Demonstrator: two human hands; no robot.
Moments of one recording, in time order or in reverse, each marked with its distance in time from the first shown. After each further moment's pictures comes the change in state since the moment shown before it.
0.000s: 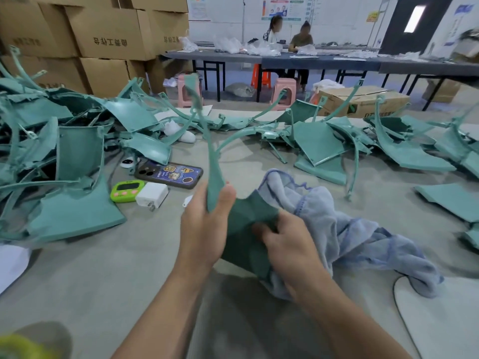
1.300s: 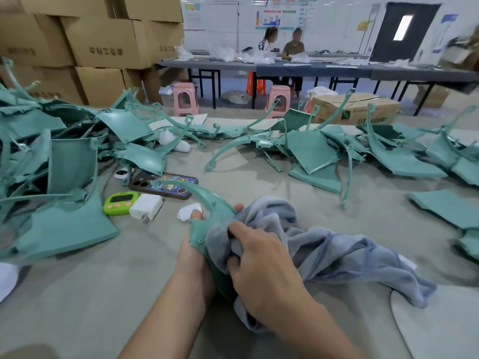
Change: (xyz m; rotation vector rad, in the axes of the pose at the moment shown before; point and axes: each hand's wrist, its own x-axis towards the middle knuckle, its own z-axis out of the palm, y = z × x) left_hand -0.010 -0.019 0.004 -0.772 -0.008 -0.643; right_hand -0.010 -0.012 0.013 -0.698 -0.137 -0.390
